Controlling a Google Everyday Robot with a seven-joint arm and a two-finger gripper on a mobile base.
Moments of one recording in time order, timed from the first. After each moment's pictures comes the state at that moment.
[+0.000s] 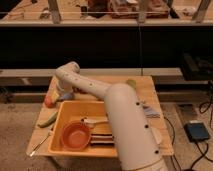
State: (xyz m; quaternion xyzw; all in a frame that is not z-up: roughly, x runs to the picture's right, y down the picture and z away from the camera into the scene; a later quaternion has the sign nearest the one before) arm -0.280 0.034 0.942 0.06 -0.32 -0.84 0.42
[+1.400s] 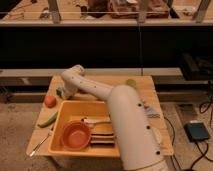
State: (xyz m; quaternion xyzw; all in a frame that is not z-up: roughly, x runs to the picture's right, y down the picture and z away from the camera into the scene) arm -0.251 0.045 0.962 0.04 -0.33 -0.83 0.45
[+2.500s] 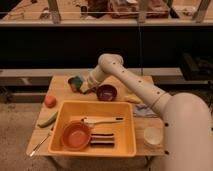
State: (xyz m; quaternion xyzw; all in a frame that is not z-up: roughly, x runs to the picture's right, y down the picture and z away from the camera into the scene) arm -0.097 -0.010 0.827 0.17 -0.38 -0.80 0.44
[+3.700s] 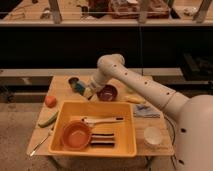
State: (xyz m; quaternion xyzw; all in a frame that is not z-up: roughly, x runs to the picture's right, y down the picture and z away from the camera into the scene) arm -0.087 0.035 0.784 0.12 -0.35 -0.86 0.35
